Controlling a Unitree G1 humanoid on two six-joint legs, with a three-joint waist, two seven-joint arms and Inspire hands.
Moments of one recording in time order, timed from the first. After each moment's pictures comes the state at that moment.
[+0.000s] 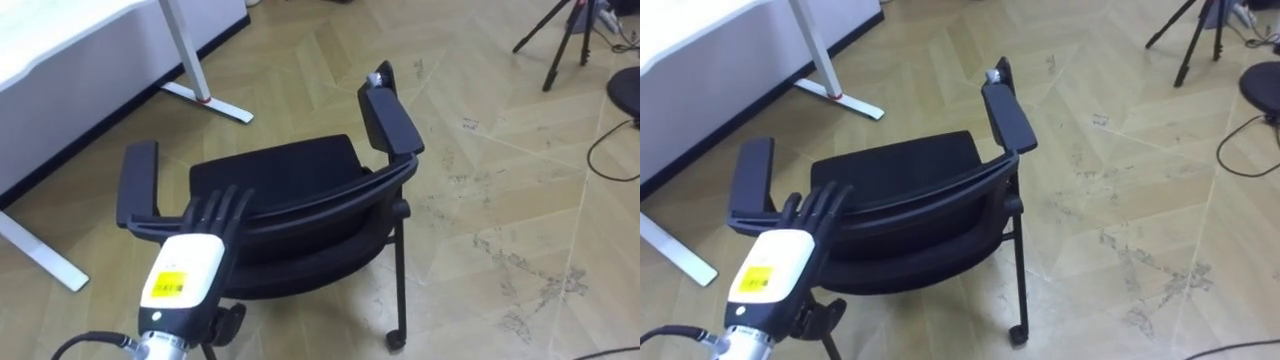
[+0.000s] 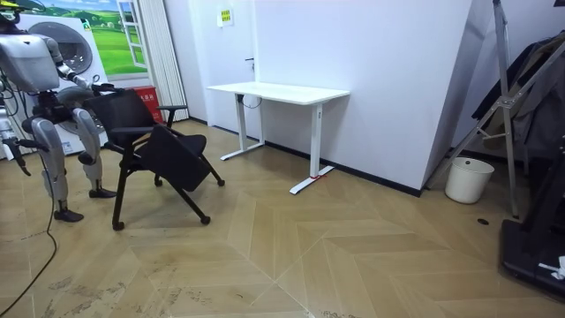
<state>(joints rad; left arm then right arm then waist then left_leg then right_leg) 0.41 0.39 -0.25 0.00 0.97 -0.13 0.39 0.07 -0.27 -0.13 1.35 0.36 -0.07 0.06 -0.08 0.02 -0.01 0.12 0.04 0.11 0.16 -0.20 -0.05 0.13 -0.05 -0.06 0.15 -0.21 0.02</state>
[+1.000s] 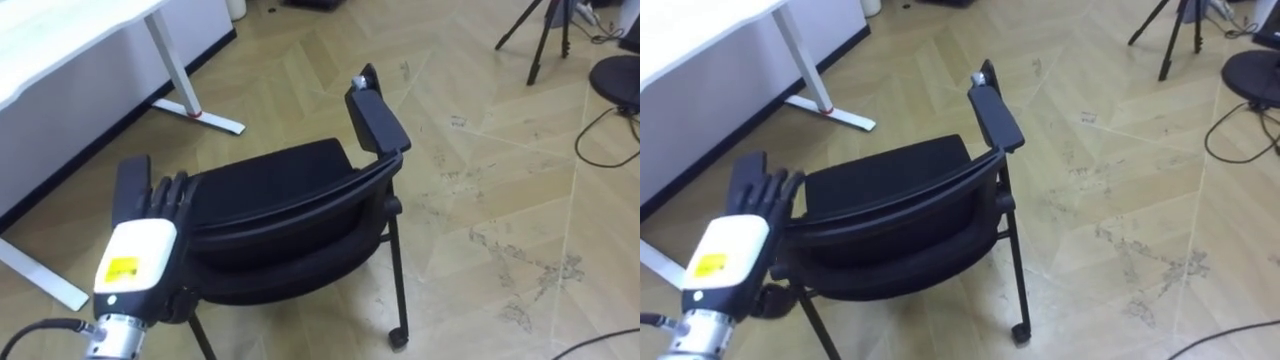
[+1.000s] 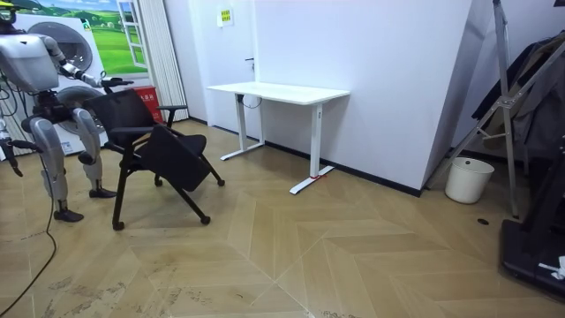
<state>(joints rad) 0.27 0.42 -0.08 0.17 0.97 -0.21 0.46 0.16 -0.29 -0.14 1.29 0.35 -0.09 0.05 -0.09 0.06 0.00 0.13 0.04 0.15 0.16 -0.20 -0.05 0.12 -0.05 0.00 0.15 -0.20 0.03</state>
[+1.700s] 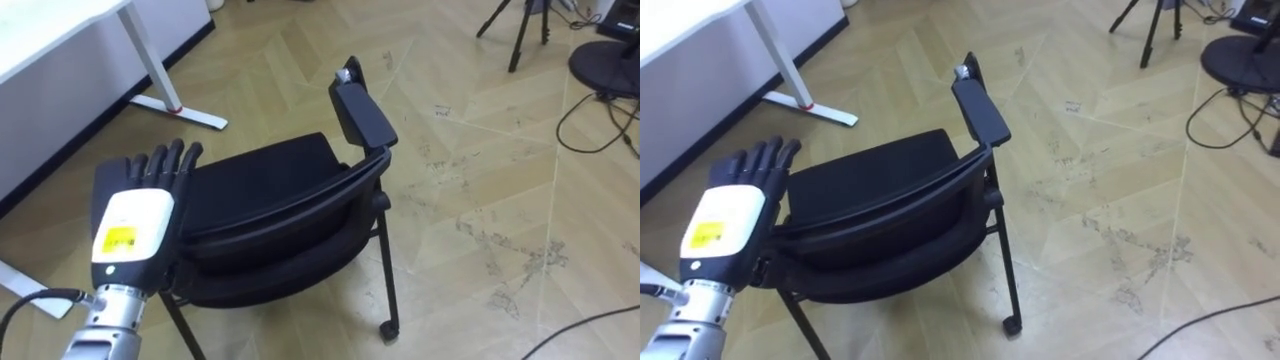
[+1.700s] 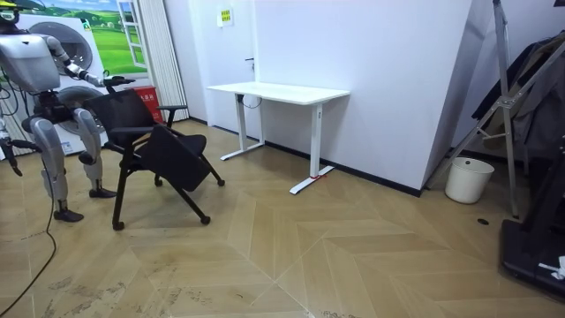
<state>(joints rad) 0.22 0.42 -0.07 0.17 0.97 -0.20 0.44 0.15 -0.29 -0.14 1.28 0.31 -0.09 0.07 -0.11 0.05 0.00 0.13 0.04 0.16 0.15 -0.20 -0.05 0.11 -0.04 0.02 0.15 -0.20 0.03</state>
